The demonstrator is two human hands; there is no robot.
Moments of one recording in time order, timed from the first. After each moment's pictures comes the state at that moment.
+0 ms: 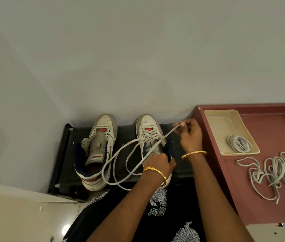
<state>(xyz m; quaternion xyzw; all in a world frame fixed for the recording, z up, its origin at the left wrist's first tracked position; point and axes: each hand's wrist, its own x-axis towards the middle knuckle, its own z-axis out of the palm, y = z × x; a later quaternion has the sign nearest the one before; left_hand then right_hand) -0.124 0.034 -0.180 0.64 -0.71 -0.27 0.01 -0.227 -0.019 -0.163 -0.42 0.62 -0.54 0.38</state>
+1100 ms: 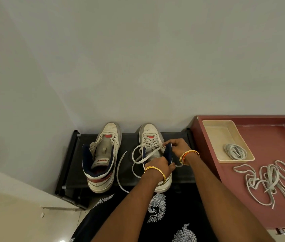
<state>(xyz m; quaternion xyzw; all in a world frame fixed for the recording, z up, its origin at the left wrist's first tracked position) -0.117 0.023 -0.186 0.64 -0.69 -0.35 -0.02 -0.226 -0.023 -0.175 -0.54 0.67 -0.22 0.47</state>
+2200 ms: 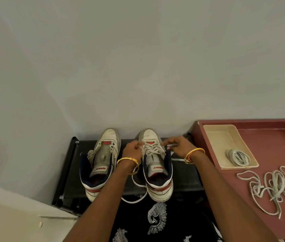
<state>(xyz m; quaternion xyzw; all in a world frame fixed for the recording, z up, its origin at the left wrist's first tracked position) -0.048 -0.021 -0.169 0.68 -0.50 -0.43 0.32 -0.233 -0.039 -0.141 -0.65 0.60 -0.14 0.44</state>
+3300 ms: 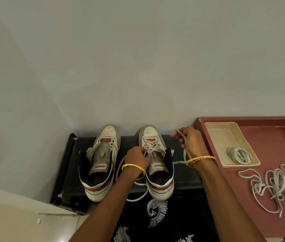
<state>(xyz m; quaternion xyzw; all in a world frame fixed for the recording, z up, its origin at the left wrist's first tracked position) -0.057 -0.003 -0.173 0.71 -0.60 -0.32 0.19 -0.215 -0.018 -0.102 -0.37 0.67 -0.43 0.49</state>
